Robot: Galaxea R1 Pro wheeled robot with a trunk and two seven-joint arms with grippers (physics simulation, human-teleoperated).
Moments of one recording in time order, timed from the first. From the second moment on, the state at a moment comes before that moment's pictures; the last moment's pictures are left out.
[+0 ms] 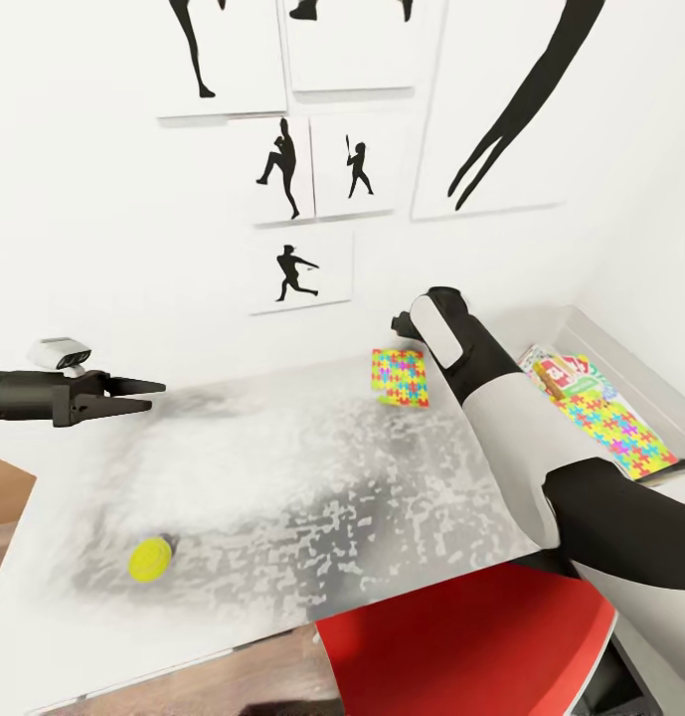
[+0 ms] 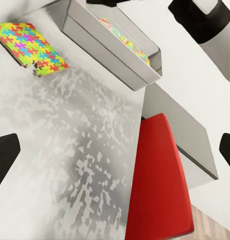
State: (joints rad) left arm -0.87 0.65 0.04 -1.41 0.28 0.98 -1.57; right arm -1.41 0.13 0.24 -0.67 -0.62 0.73 -0.68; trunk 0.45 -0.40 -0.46
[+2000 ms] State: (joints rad) left arm -0.87 0.66 0.04 -1.42 0.28 0.99 -1.57; right arm -1.46 0.14 0.24 -0.63 -0.59 0.70 -0.68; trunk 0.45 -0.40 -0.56
